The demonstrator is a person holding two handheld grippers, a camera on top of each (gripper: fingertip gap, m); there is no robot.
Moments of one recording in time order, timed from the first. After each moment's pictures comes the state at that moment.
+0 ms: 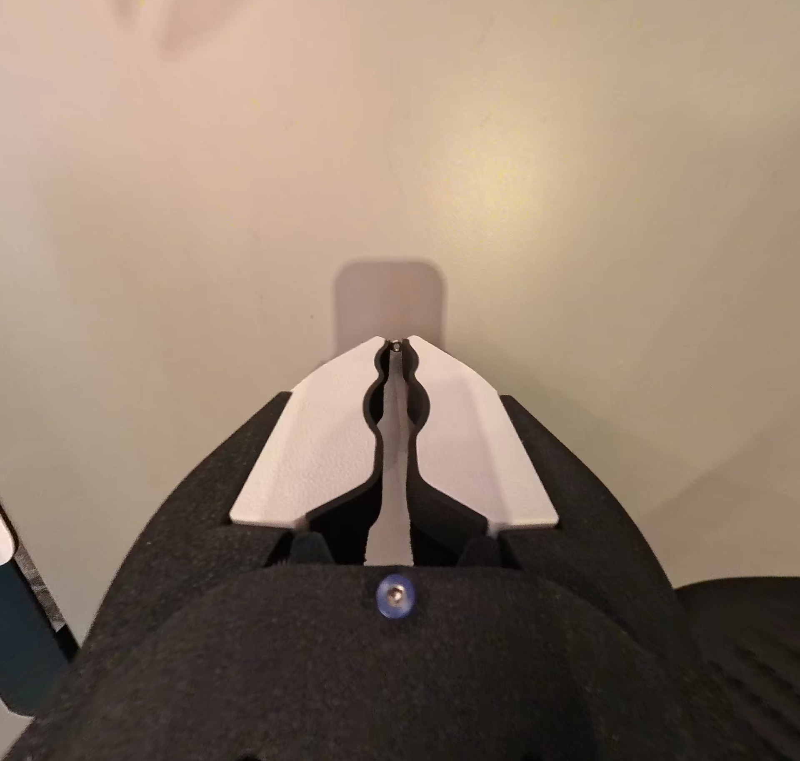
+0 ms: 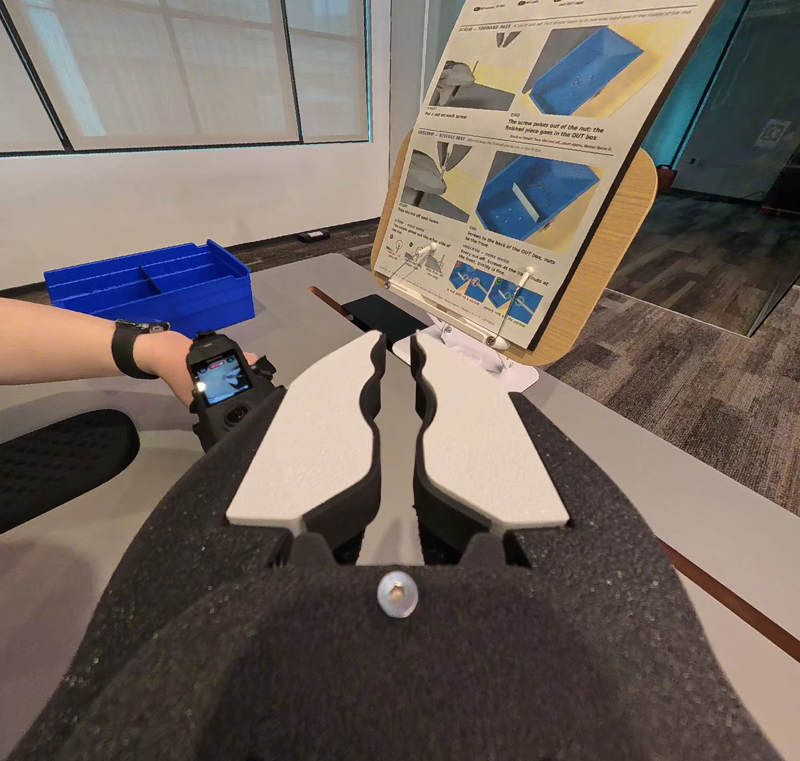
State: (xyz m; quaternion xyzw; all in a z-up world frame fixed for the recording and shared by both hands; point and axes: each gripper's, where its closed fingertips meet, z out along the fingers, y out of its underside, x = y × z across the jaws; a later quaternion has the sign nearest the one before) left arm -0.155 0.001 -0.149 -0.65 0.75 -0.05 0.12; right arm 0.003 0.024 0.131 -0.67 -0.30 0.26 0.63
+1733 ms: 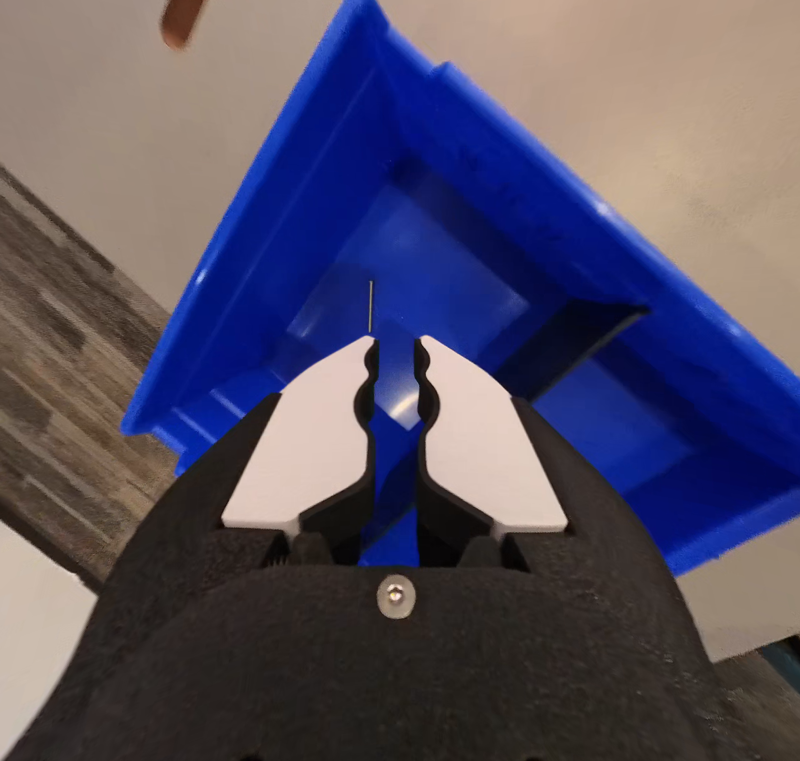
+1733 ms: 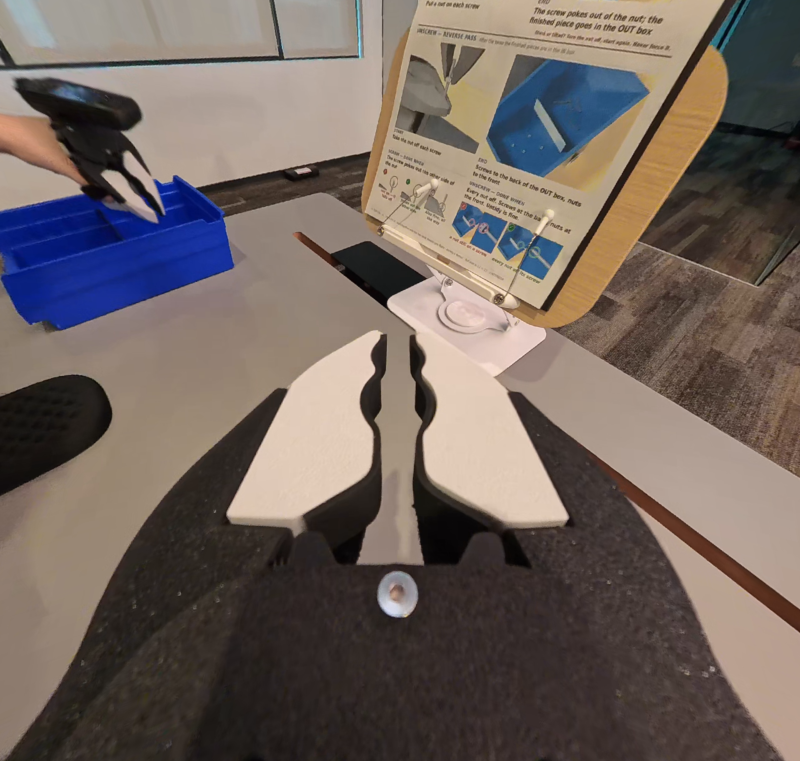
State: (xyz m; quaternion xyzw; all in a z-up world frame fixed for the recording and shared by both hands) left arm -0.609 0.076 -0.069 -0.89 0.43 0.04 0.15; right arm -0.015 0.048 0.096 -0.71 -0.32 0.23 0.58
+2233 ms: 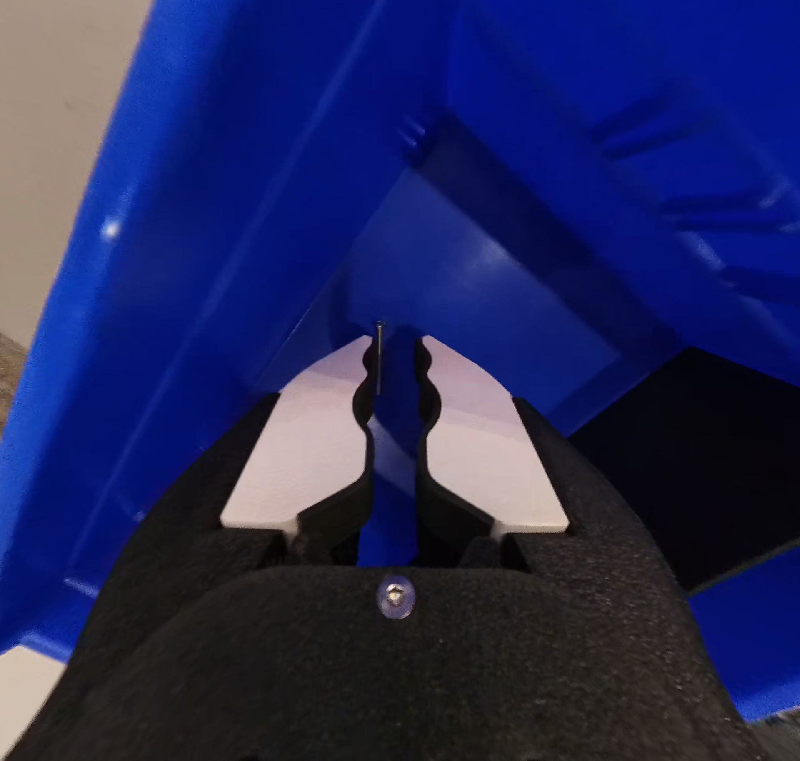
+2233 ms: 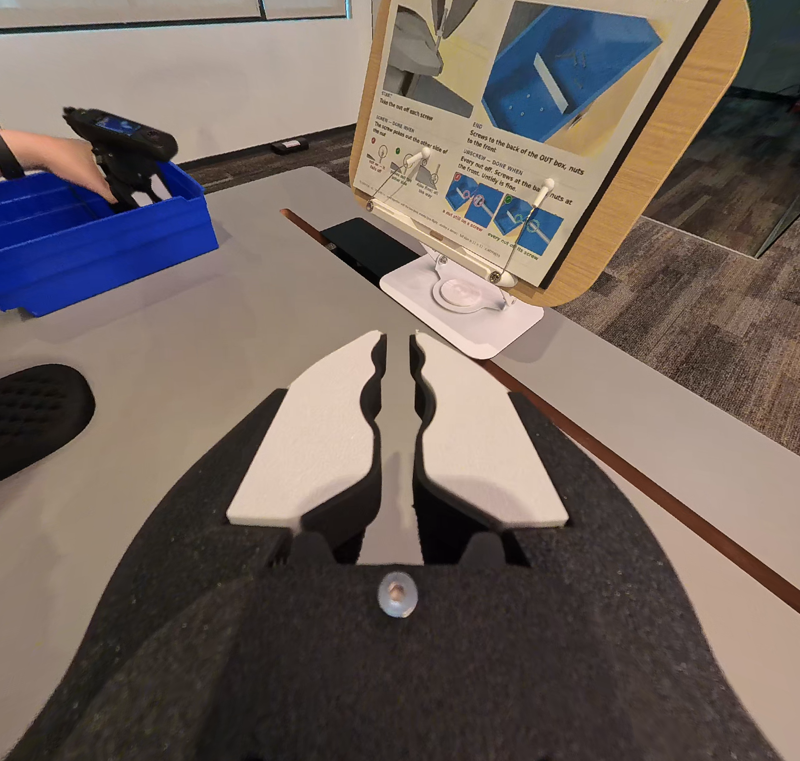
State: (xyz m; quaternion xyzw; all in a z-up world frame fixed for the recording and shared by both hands) left arm -0.619 0.103 -0.144 -0.89 0.44 0.01 0.09; right arm -0.016 0.057 0.081 -0.73 -0.32 0.22 0.56
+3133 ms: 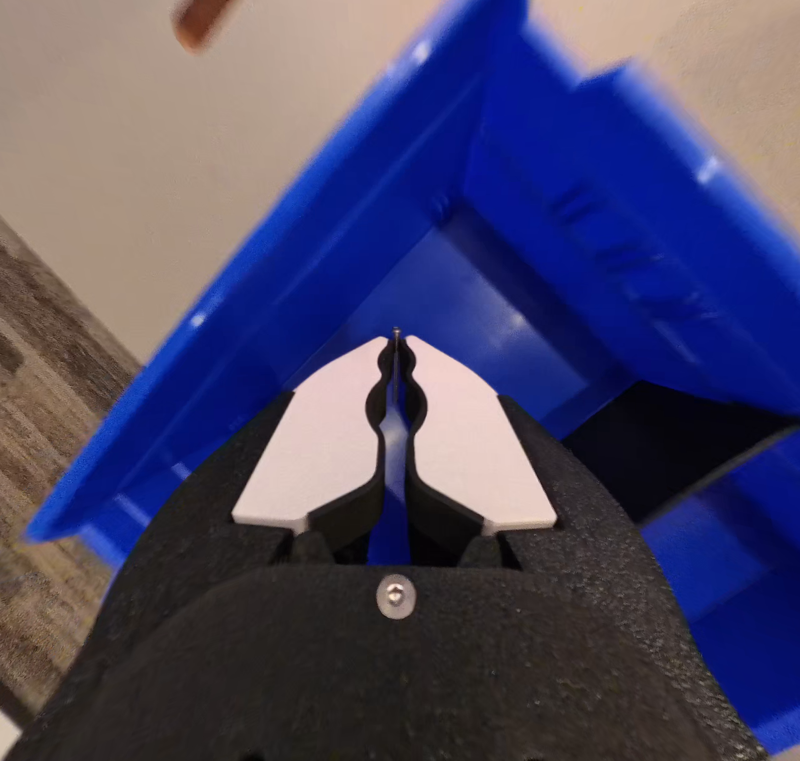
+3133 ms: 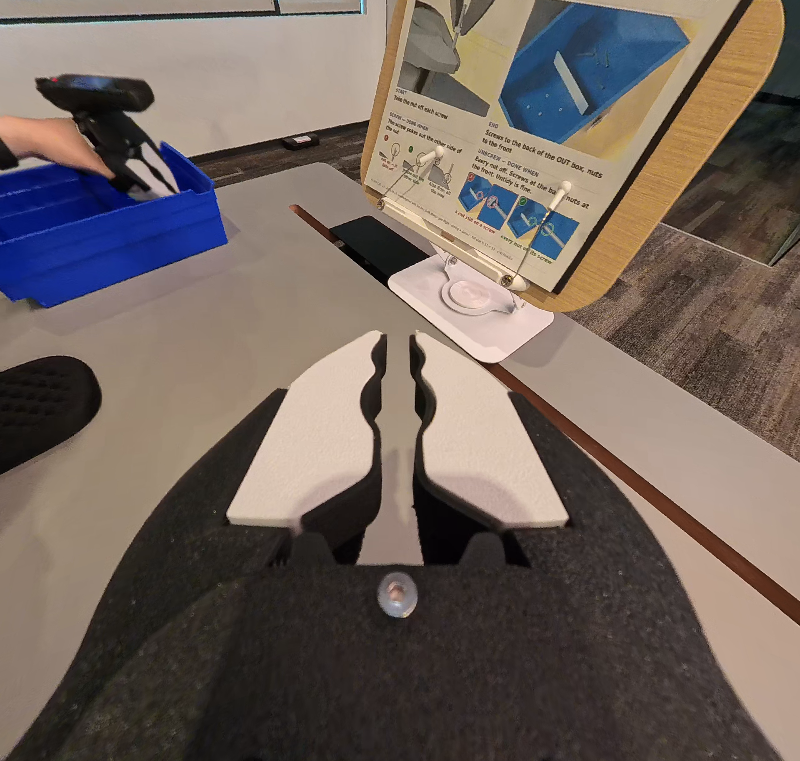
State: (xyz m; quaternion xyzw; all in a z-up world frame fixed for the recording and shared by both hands) left arm -0.607 0.112 -0.097 -0.90 0.38 -0.01 0.22; right arm -0.025 0.056 0.080 -0.73 -0.33 0.22 0.55
